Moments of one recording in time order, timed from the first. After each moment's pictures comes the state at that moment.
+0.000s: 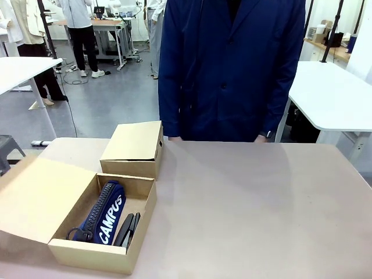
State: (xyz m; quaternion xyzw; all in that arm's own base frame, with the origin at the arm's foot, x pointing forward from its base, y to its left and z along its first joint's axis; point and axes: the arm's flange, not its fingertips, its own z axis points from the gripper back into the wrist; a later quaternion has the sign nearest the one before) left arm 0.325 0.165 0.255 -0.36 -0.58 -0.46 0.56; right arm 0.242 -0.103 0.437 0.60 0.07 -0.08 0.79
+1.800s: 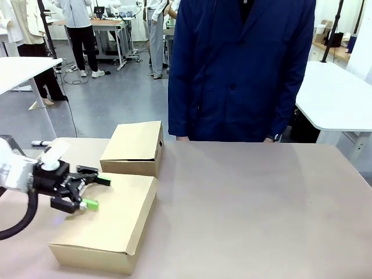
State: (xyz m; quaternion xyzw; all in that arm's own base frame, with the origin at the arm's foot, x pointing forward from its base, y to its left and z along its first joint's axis) left arm 0.365 -0.003 0.289 -0.43 -0.42 -0.55 0.58; right arm 0.242 -0.103 0.437 0.60 0.07 -0.08 0.79
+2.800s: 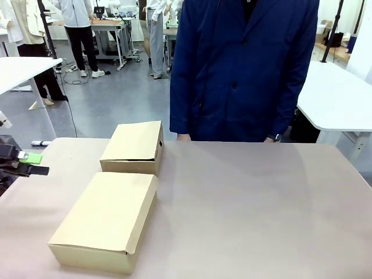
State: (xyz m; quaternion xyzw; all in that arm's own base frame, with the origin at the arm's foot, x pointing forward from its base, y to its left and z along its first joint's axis) left arm 0.328 0.116 0.369 -0.55 -0.23 -0.16 0.79; right arm 0.242 -0.102 0.438 0.60 0.07 -0.08 0.80
